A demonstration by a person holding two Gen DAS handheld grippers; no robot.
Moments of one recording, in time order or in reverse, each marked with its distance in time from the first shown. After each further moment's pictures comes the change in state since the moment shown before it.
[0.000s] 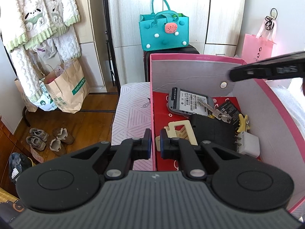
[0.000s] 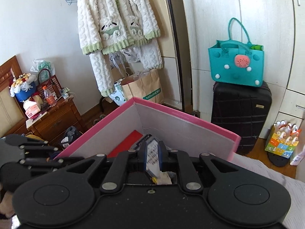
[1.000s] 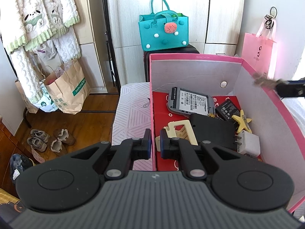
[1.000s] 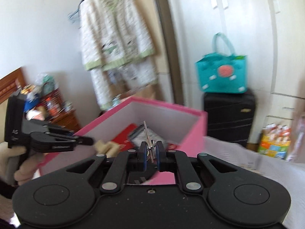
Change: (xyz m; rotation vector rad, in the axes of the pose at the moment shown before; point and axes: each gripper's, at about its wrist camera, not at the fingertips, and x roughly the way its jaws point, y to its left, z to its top) left arm -0.001 0.000 0.002 0.010 0.002 0.004; right arm -0.052 -0.002 -0.043 -0.001 -0.087 0.023
